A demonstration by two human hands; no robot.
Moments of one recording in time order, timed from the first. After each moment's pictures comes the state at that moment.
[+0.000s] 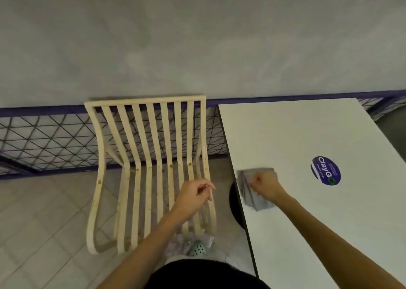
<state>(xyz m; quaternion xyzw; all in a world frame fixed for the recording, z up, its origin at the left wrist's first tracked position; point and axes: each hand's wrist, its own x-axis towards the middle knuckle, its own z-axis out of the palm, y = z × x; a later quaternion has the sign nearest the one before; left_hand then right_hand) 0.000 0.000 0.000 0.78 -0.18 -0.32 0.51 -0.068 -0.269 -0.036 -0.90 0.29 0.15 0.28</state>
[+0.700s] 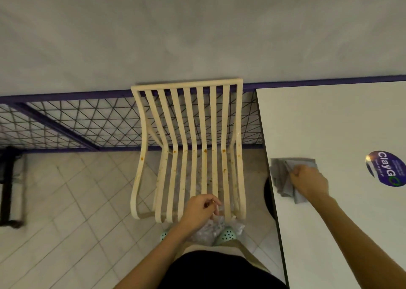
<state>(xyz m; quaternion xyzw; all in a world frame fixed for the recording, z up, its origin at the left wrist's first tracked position) -0.063 0.061 -0.034 0.83 -0.05 -0.36 0.43 -0.085 -0.272 -0.044 -0.92 0.31 0.15 0.17</state>
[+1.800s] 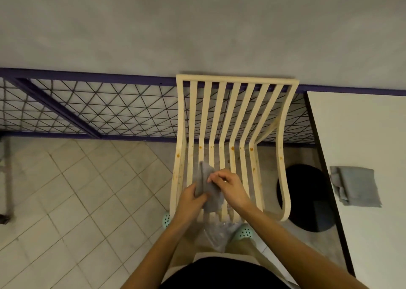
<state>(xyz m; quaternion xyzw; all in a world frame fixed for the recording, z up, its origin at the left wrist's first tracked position) 0.034 0.281 -0.045 0.70 0.11 -0.32 0.63 0.030 0.136 -0.035 -0.76 0.16 0.12 0.61</state>
